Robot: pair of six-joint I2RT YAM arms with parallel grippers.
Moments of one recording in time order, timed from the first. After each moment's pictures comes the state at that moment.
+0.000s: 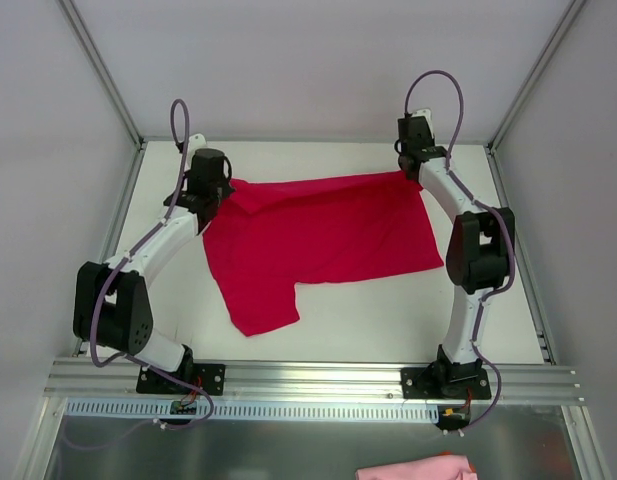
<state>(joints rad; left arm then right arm) -0.27 1.52 1.14 -0.19 -0.40 -0.51 0.23 2.02 1.73 -0.44 0.61 -0.06</state>
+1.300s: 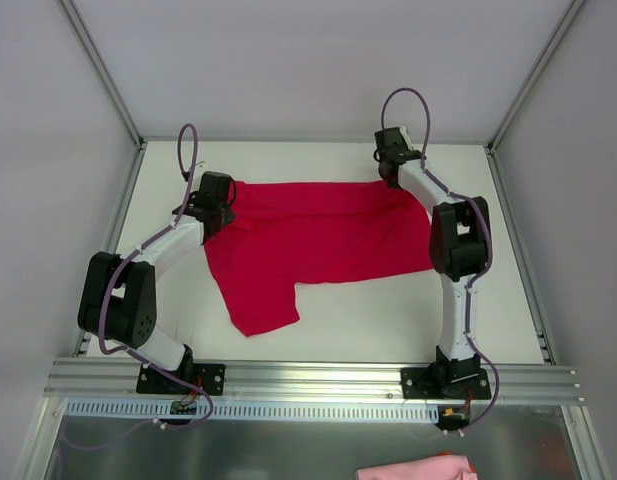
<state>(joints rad) -0.27 1.55 0.99 -0.26 -0.38 -0.63 0.28 2.19 1.81 -0.61 0.70 -0.07</state>
